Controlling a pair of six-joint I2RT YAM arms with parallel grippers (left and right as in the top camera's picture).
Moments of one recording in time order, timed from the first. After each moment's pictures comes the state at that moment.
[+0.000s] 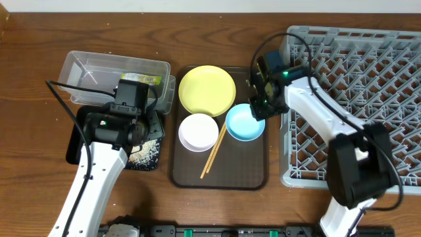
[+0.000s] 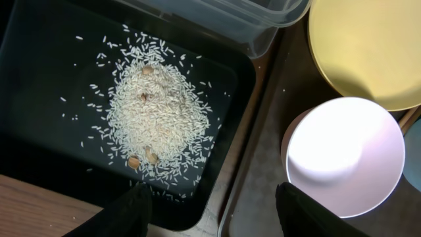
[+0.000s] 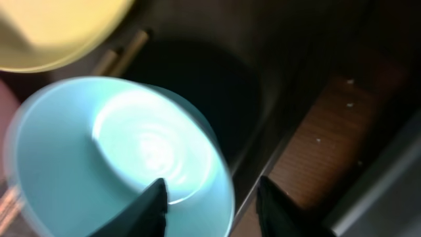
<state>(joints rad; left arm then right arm) -0.18 1.24 1.05 -1.02 -0.09 -0.46 0.38 1.94 1.39 -0.88 -0.12 0.05</state>
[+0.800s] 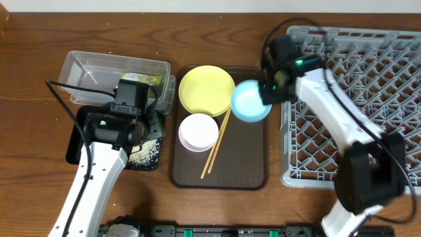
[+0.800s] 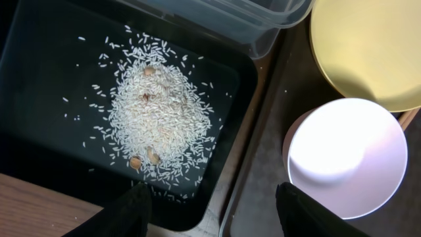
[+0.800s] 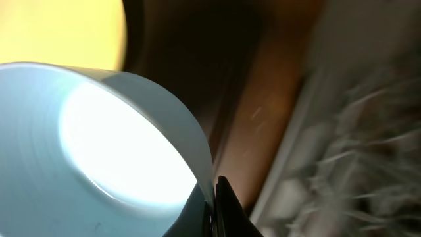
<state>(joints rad) -0.18 1.24 1.05 -1.02 -0.10 -0.46 0.32 1.85 1.53 -0.92 -0.05 0.09</state>
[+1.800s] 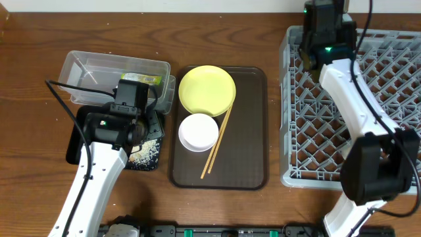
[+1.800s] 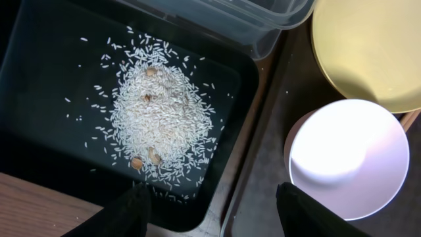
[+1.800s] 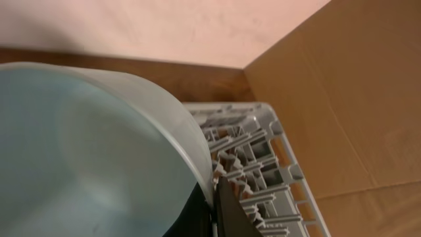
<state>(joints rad) -0.18 1.24 1.05 -1.02 -0.11 -0.46 0.17 1.92 1.59 -0.35 0.91 -0.15</state>
